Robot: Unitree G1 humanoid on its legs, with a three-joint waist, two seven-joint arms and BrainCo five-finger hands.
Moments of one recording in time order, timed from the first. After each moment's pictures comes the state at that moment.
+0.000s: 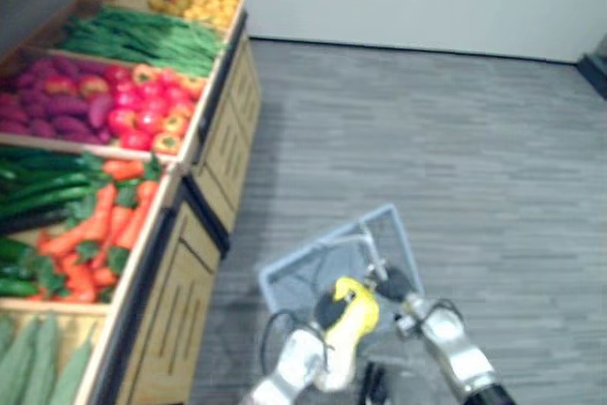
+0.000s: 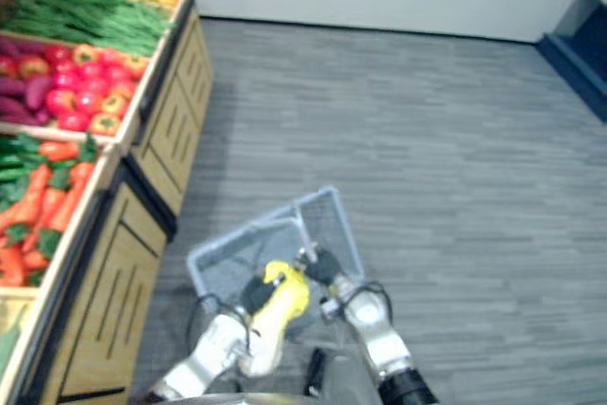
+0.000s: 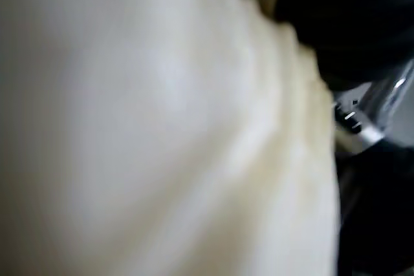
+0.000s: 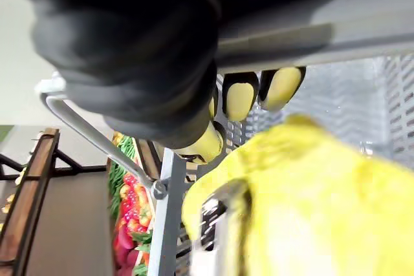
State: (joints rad) left arm 0.00 0.17 -0.62 0.43 0.14 -0.16 0.21; right arm 0.00 -0.15 0.30 0.19 0.10 0.02 0.22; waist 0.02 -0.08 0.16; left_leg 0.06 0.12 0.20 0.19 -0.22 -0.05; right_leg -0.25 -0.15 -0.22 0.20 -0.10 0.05
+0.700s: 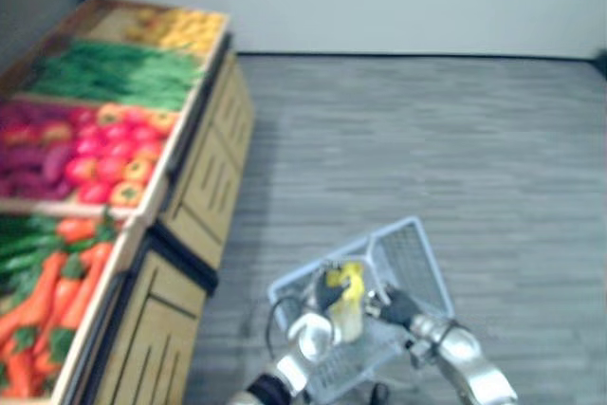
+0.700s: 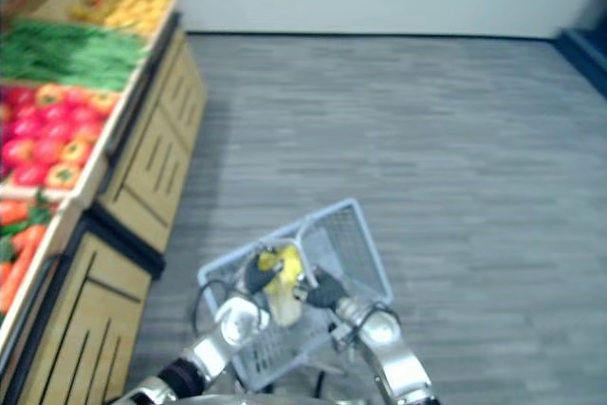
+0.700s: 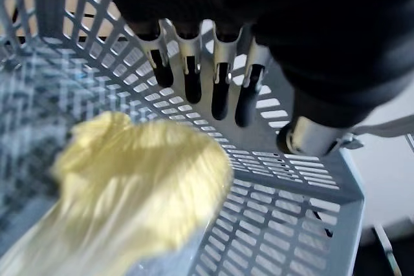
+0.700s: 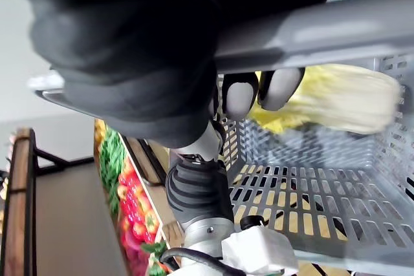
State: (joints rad) left arm -0.16 0.02 -0.55 0.71 0.28 -0.11 0.55; right arm 0.15 -0.20 0.27 0.00 0.13 0.19 0.39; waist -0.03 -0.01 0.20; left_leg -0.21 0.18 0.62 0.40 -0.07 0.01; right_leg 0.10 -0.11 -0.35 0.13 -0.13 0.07
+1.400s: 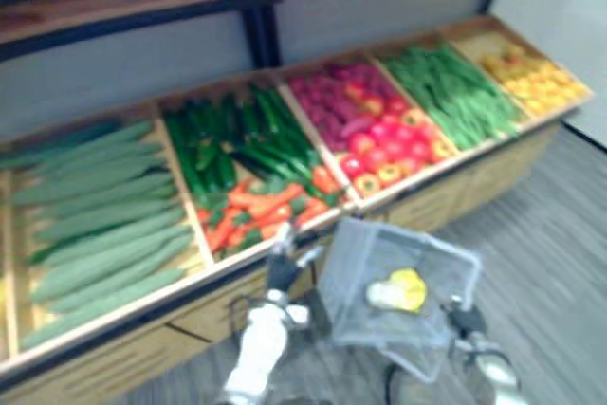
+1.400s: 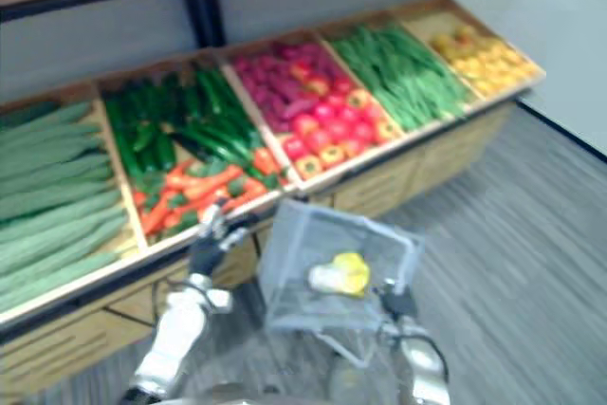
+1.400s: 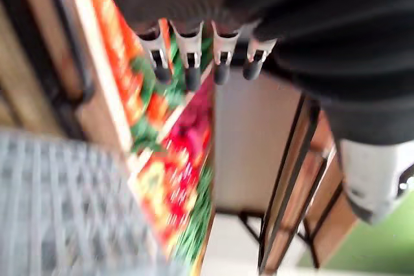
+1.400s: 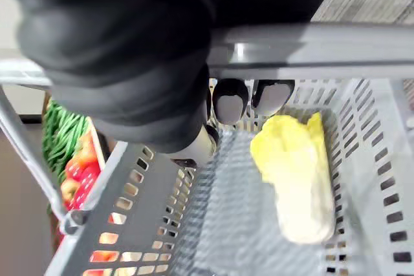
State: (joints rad) left arm 0.09 0.17 -0.24 0.16 -0.14 -0.39 0.21; right arm 0.14 -0.07 -0.26 0.54 0.25 -0.03 0.00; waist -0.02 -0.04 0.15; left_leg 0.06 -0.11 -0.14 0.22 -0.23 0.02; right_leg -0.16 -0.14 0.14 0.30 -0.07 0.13
